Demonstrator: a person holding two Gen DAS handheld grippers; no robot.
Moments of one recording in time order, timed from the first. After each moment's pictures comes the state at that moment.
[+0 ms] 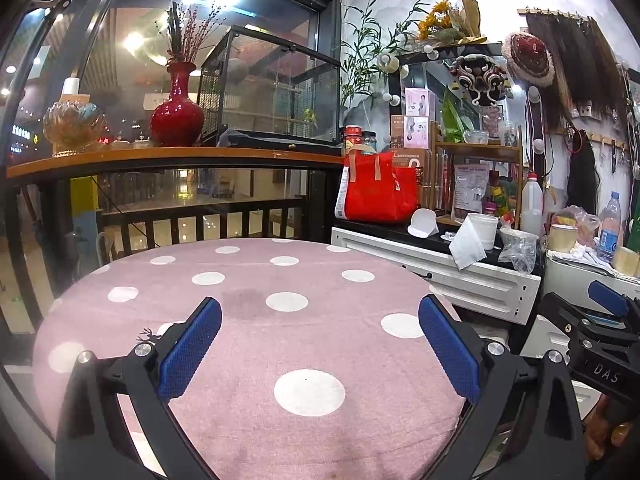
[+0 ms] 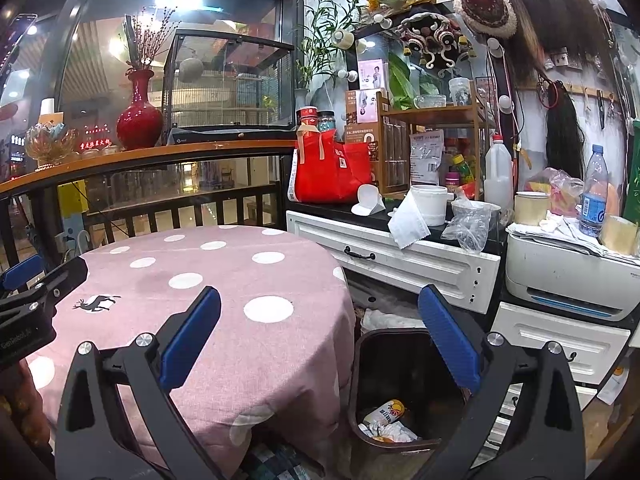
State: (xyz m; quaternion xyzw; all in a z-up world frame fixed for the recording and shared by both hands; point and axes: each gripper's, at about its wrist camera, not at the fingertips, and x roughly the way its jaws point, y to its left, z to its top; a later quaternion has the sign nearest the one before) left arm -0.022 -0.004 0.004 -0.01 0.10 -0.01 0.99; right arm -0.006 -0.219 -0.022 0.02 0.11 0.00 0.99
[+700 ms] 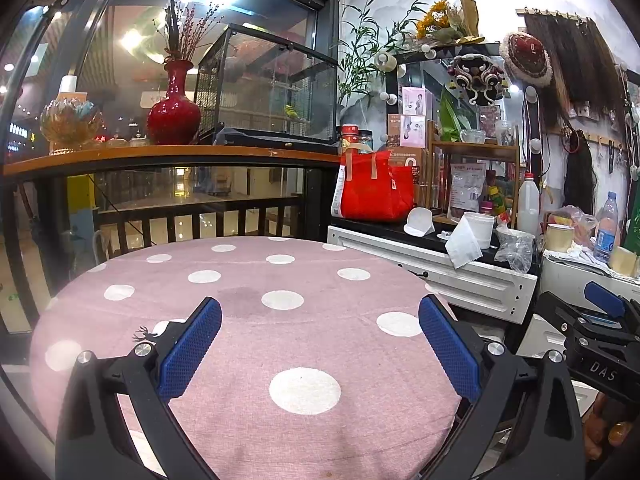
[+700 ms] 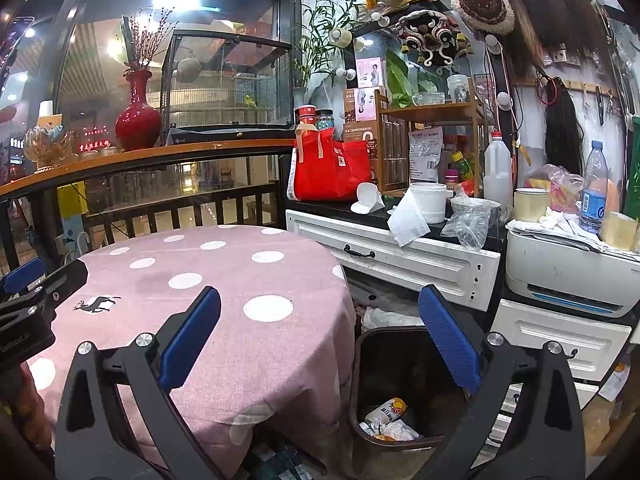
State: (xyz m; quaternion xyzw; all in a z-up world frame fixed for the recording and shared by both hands) left arm -0.023 -0.003 0.005 -0.01 0.10 -0.02 0.99; right arm -0.006 -0.220 -0.023 0.02 0.11 0.00 0.99
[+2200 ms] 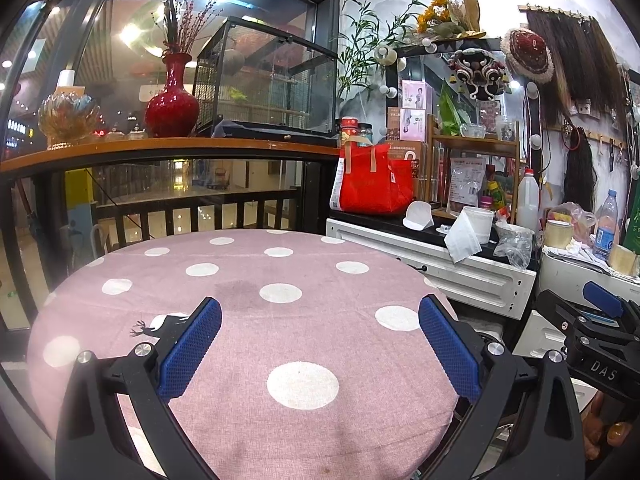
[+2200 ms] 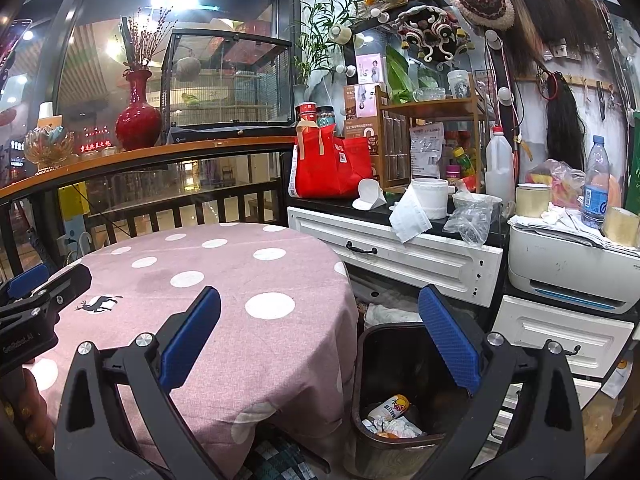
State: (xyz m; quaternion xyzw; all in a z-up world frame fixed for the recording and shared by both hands) left arm -0.023 -0.007 0.002 -0.02 0.12 -0.02 0.99; right arm -0.006 -0.217 -0.026 0.03 0.11 0.00 0.99
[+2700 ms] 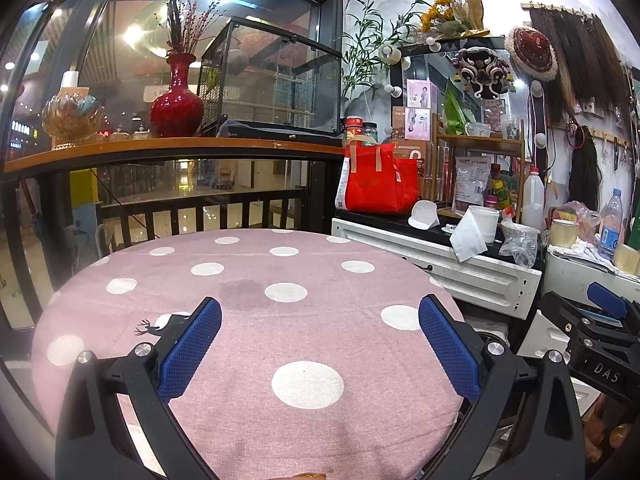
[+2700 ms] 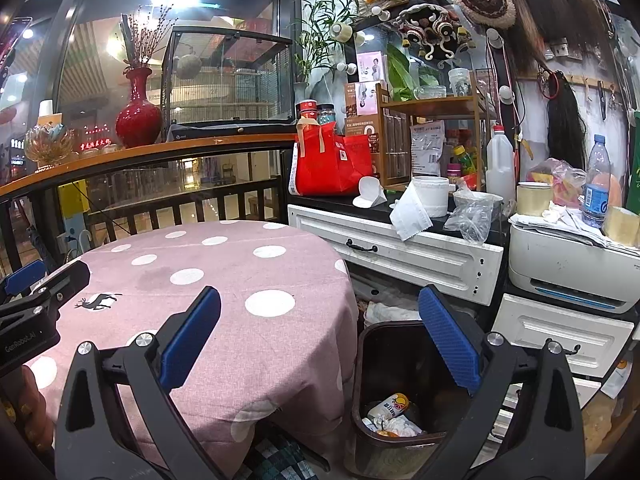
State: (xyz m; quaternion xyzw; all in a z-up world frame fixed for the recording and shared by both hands) left arm -0.024 -0.011 -0.003 -0.01 0.11 -0.01 0.99; right arm -0.006 -0.211 -0.031 0.03 0.12 0.00 0.99
